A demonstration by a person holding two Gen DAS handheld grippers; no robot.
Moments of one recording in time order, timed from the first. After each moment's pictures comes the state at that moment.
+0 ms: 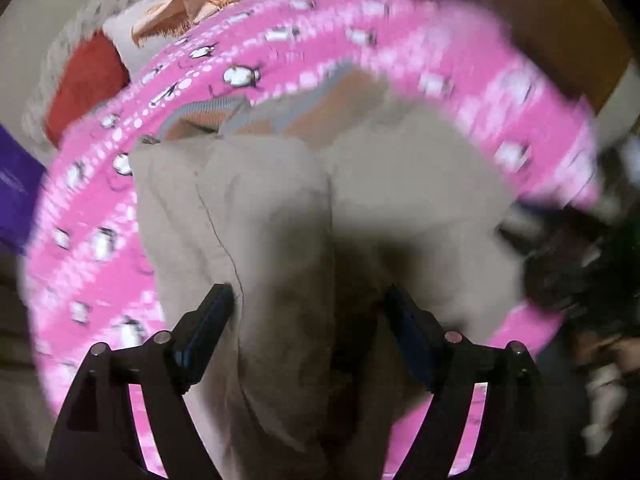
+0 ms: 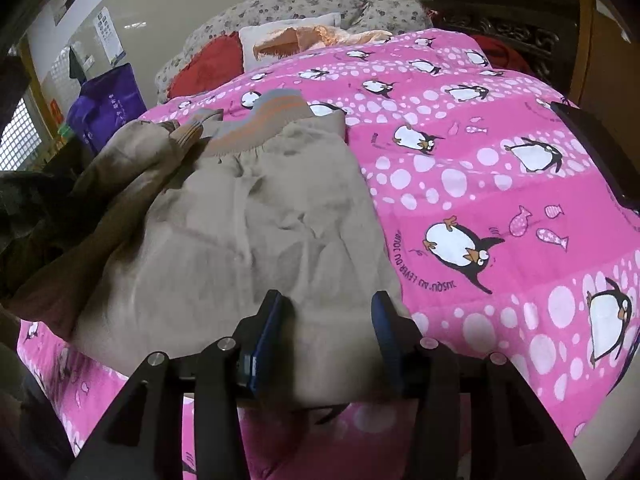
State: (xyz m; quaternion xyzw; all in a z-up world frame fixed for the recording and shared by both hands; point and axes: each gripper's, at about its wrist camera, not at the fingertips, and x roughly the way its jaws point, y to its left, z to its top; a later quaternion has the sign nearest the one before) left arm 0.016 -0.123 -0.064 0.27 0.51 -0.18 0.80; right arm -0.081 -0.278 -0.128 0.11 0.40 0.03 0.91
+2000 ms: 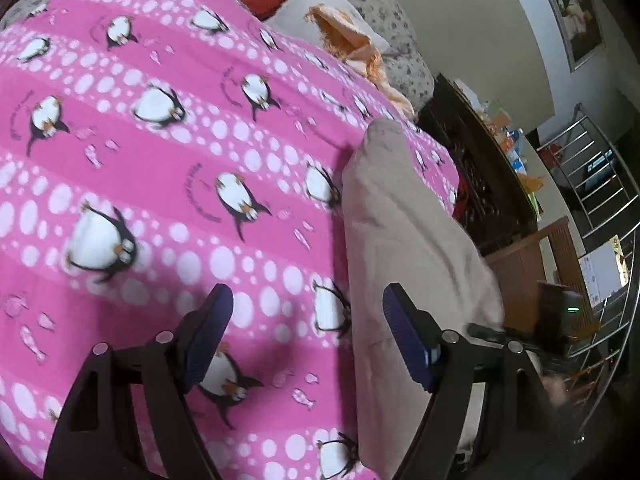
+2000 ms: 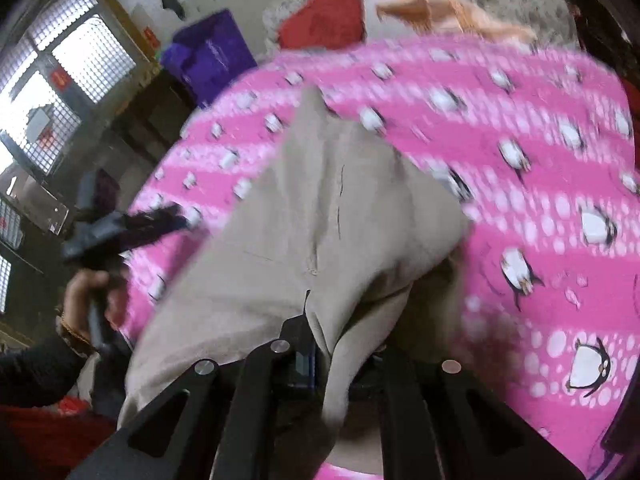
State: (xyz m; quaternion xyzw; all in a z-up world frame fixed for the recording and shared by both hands) left arm 0.047 0.062 -0.075 -0.27 0.46 -0.17 0.82; right arm 0.052 -0.287 -0.064 0.07 0.52 0.25 0.81
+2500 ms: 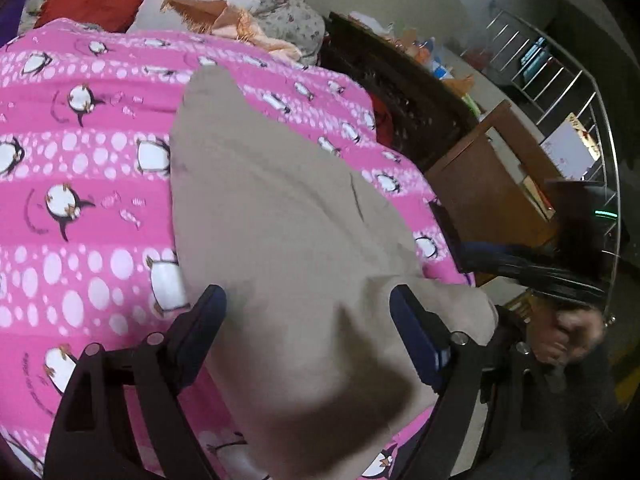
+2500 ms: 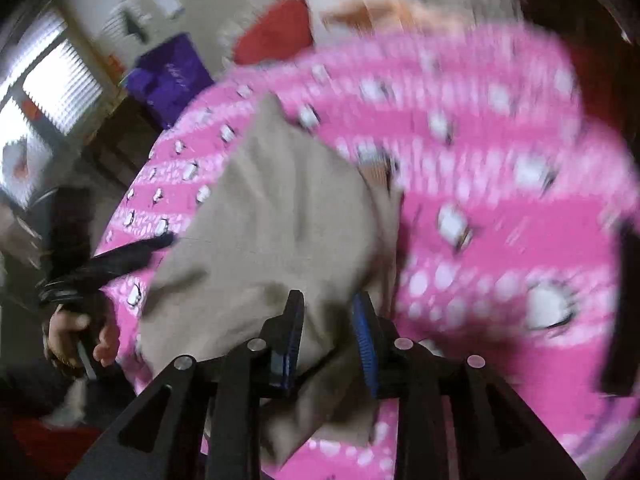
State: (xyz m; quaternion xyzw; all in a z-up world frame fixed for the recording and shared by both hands) left arm 0.027 -0.052 -0.053 -0.14 0.45 -0.32 0.82; right arm -0.015 -0.292 -0.006 0.04 0.44 0.21 0.87
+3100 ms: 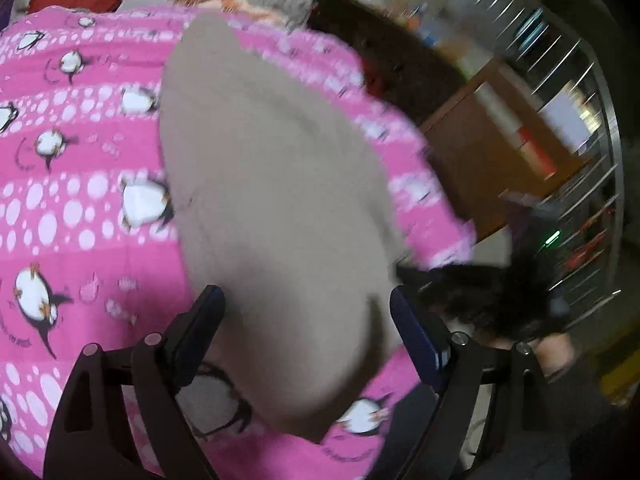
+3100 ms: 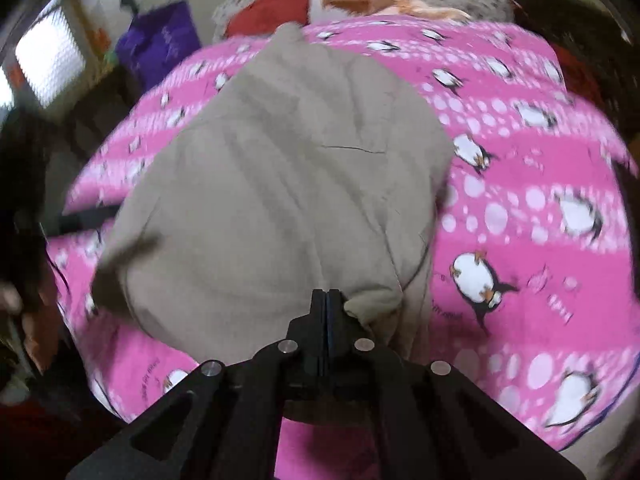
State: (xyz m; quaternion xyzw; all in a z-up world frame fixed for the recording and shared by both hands) left arm -0.024 -0.076 -0.076 -0.09 0.49 -0.32 0.81; right arm -0.053 -0.281 -0.110 0.07 0.48 0.15 0.86
